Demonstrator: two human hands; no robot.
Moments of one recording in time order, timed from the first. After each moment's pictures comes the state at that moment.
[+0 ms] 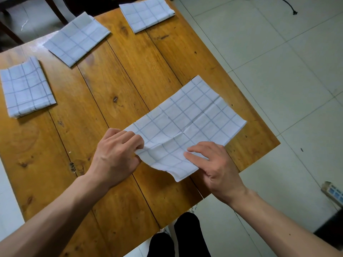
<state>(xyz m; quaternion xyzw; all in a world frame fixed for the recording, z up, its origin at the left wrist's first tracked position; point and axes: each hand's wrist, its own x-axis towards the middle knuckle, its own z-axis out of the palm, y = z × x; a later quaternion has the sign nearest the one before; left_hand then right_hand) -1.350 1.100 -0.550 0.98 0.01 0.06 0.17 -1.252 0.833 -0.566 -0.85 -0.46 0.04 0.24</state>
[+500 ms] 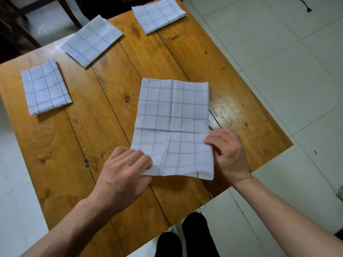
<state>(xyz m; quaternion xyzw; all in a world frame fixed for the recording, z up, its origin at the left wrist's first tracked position) -1.395 1.084 -0.528 0.98 -0.01 0.03 0.19 -1.225 0.845 -0.591 -0.88 -0.36 -0.03 0.30</state>
